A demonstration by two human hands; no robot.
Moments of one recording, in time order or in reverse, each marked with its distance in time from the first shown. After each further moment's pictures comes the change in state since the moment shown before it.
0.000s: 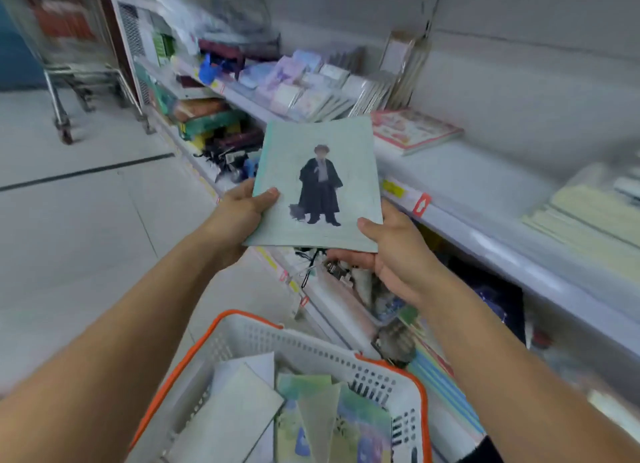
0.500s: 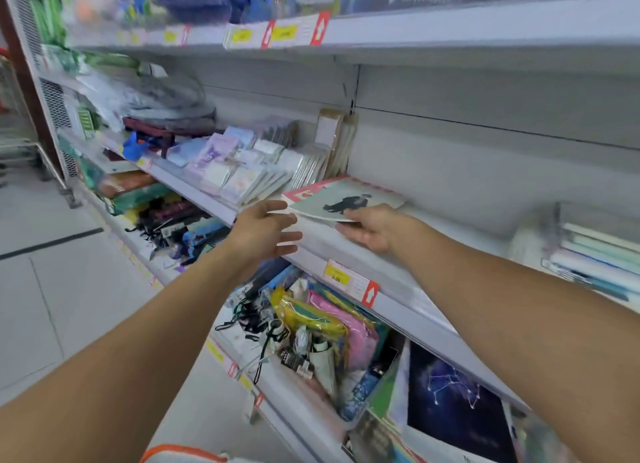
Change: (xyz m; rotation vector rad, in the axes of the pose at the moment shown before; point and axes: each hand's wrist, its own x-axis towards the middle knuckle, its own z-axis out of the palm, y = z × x) left_hand 0.122 0.054 0.114 0.058 -0.115 0.005; right_hand 0.177 -0.104 -0.094 0.000 0.472 0.133
